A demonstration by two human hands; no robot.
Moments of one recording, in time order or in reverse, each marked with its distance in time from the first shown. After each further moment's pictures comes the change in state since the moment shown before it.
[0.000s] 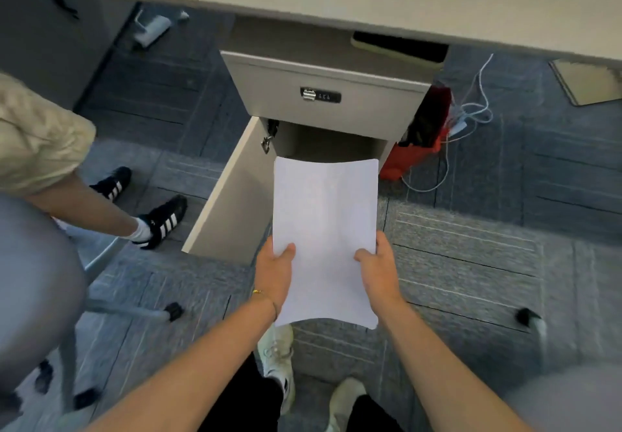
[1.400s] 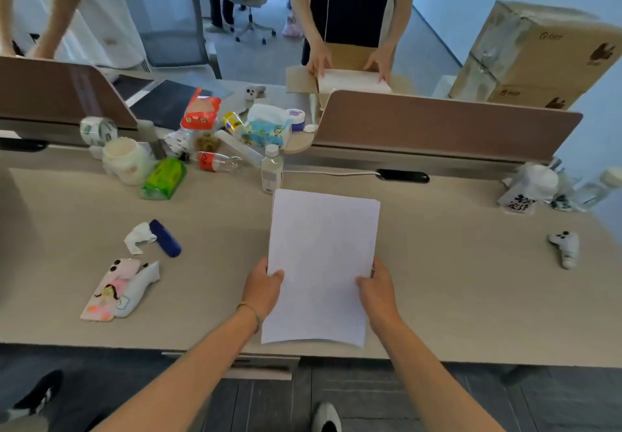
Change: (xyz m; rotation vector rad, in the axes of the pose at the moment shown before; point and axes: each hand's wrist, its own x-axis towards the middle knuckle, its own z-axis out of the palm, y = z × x) left_hand -0.065 0.521 0.161 0.241 -0.370 0.308; right_hand -0.002 -0.521 -0.148 -0.001 0.259 -0.225
